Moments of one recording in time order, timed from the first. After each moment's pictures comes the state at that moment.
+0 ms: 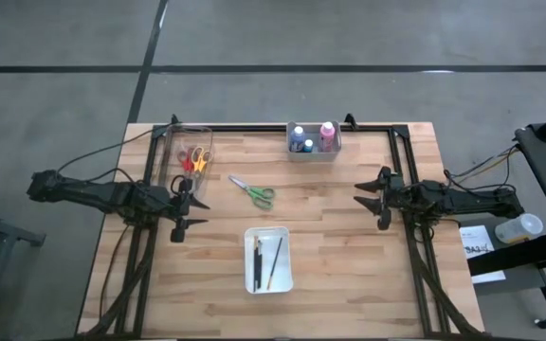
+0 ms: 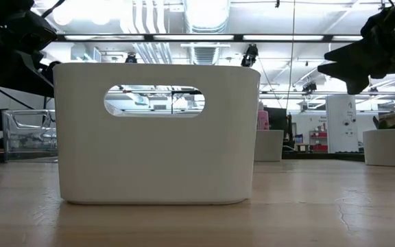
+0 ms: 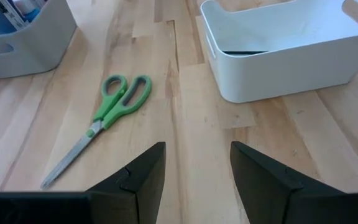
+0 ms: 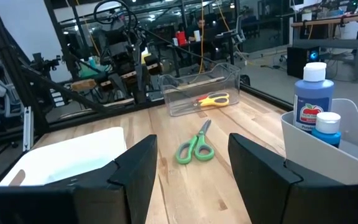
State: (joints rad) left arm -0.15 0.40 0.26 -0.43 -0.13 0.07; right arm 0.07 0.02 0.04 -0.03 0.26 0.23
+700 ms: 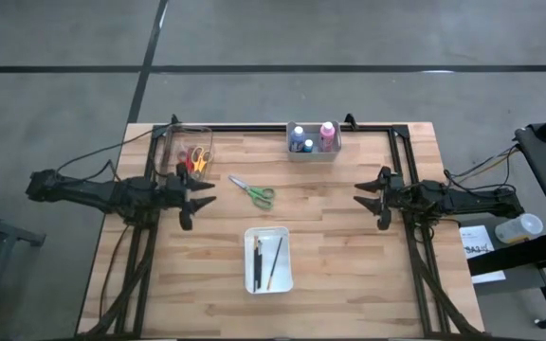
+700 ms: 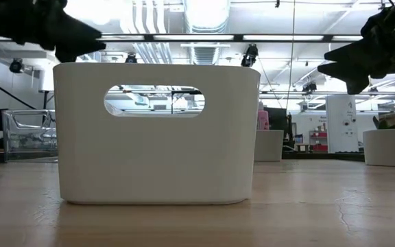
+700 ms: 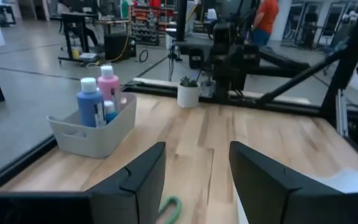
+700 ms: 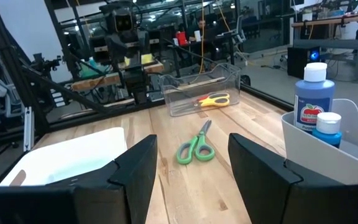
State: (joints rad) left arm -0.15 0.43 0.29 0.02 -0.33 -0.09; right arm 0.07 0.02 0.04 -0.03 0.26 0.23
